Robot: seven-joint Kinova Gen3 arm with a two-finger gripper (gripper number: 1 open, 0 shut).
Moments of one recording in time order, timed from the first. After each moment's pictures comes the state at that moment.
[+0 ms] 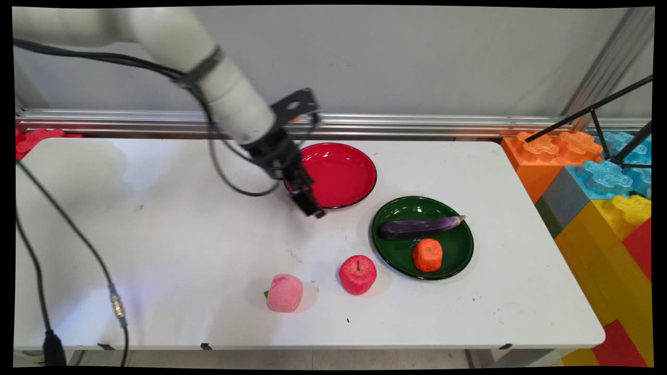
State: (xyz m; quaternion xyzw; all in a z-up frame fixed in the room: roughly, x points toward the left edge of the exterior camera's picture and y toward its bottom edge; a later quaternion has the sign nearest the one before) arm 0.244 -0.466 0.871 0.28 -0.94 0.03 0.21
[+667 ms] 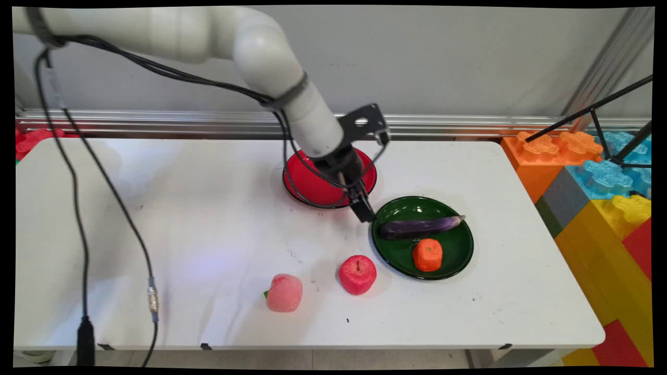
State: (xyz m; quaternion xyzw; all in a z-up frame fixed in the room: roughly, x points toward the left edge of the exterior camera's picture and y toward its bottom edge) arm 0.151 -0.505 0.835 0.23 -0.95 0.07 0.21
